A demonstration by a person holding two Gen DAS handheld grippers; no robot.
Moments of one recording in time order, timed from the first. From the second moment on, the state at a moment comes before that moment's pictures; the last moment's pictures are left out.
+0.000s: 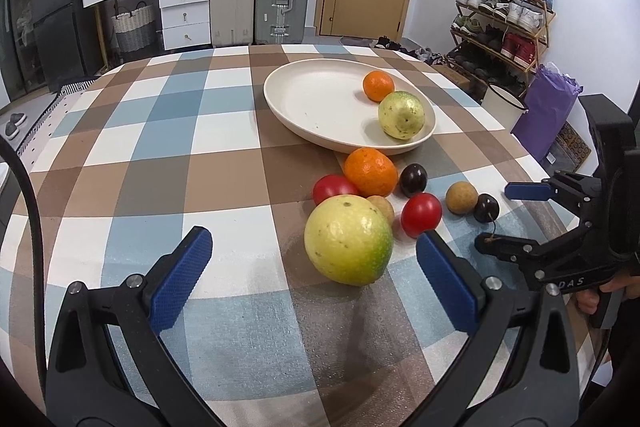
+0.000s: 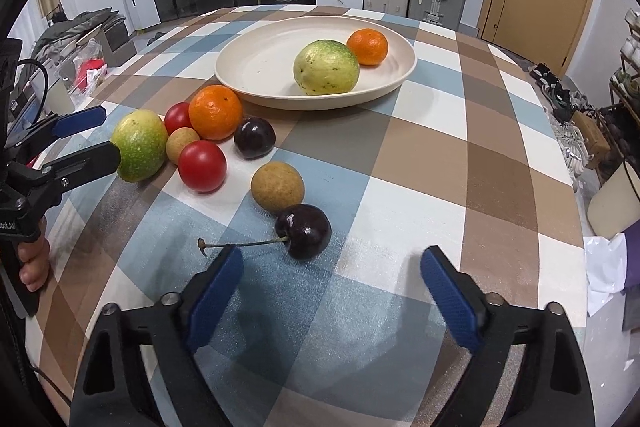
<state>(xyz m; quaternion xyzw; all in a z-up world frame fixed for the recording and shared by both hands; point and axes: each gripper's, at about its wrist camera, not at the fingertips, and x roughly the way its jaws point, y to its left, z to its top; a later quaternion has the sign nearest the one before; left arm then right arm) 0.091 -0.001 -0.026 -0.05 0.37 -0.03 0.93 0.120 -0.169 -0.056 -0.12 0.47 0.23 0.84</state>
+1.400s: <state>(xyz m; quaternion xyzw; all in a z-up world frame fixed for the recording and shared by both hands) 0.094 -0.006 -0.030 -0.06 0.38 -0.09 0.92 0.111 -0.173 -0.044 -0.08 0.44 0.26 0.85</state>
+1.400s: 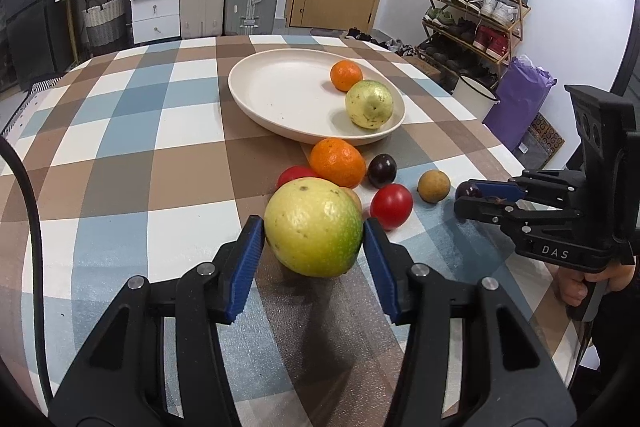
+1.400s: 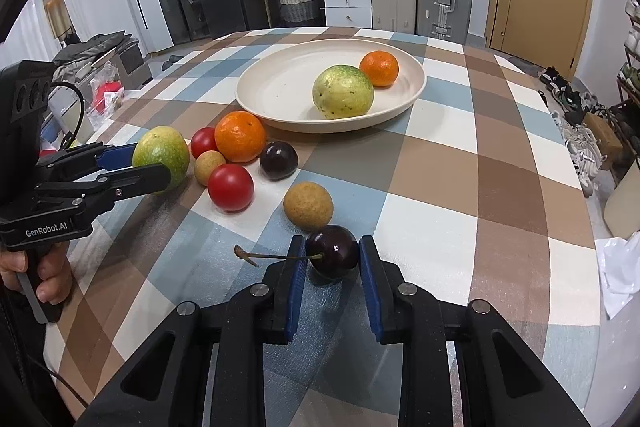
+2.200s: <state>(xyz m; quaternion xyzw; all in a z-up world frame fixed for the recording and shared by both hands) 0.092 0.000 0.012 -0.07 0.32 -0.07 0.94 0.112 -0.182 0.006 -0.06 0.39 0.26 0.88</state>
